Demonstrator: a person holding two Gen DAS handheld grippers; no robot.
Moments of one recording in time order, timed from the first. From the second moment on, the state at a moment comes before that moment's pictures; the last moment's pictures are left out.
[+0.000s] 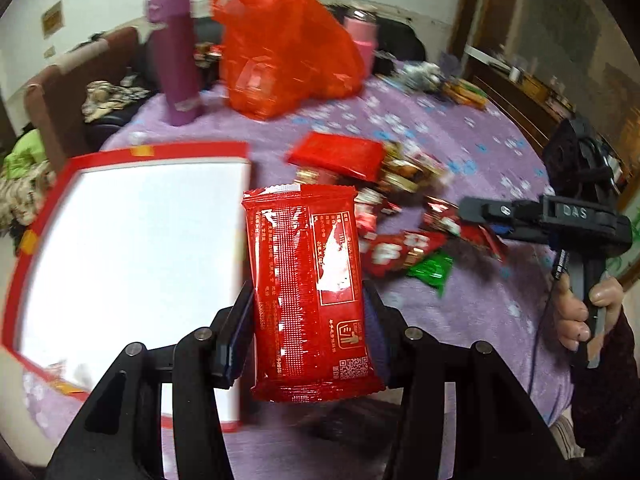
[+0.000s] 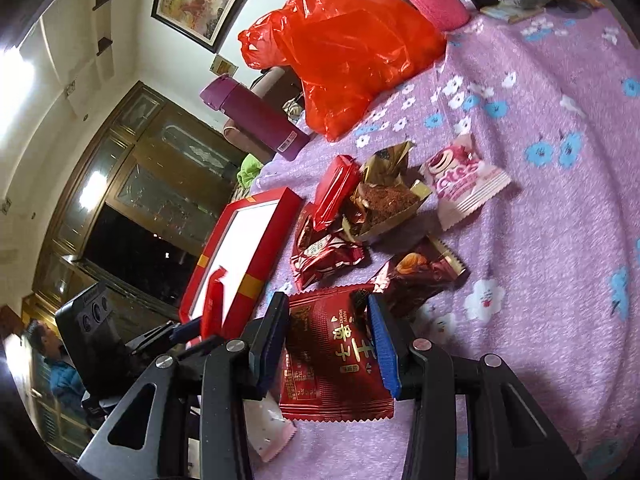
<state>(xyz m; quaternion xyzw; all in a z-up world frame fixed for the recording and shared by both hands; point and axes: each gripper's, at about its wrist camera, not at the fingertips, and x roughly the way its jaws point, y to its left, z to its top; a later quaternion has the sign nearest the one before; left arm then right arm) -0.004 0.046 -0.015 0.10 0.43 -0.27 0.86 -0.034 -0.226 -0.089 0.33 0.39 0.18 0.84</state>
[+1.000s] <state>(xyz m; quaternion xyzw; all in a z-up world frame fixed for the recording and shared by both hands) 0.045 0.182 -0.027 0.06 0.42 -0.07 0.90 0.087 0.000 -0.059 0.25 0.43 0.29 0.82</state>
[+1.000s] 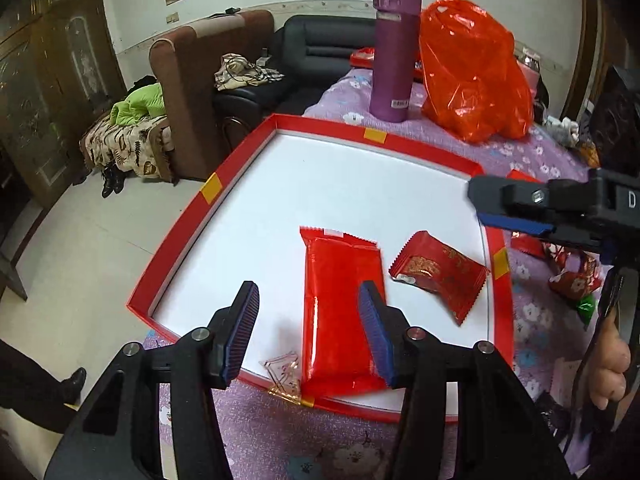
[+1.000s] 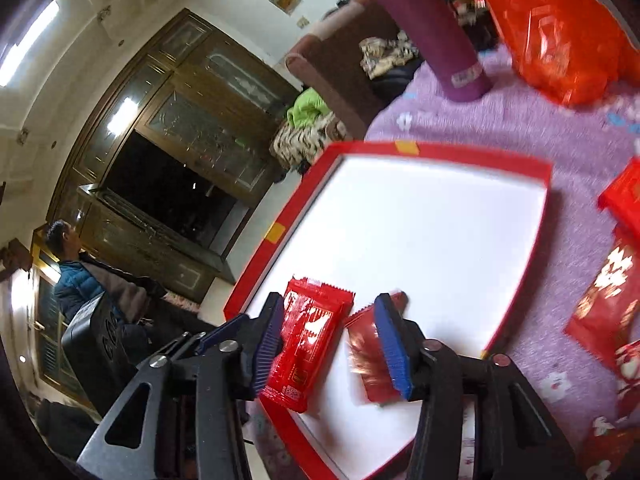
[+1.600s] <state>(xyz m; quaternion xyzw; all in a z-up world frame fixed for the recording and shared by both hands) 0.002 0.124 -0.014 0.08 0.42 -0.20 0.88 0.007 -0.173 -0.050 0.28 0.41 0.13 0.86</state>
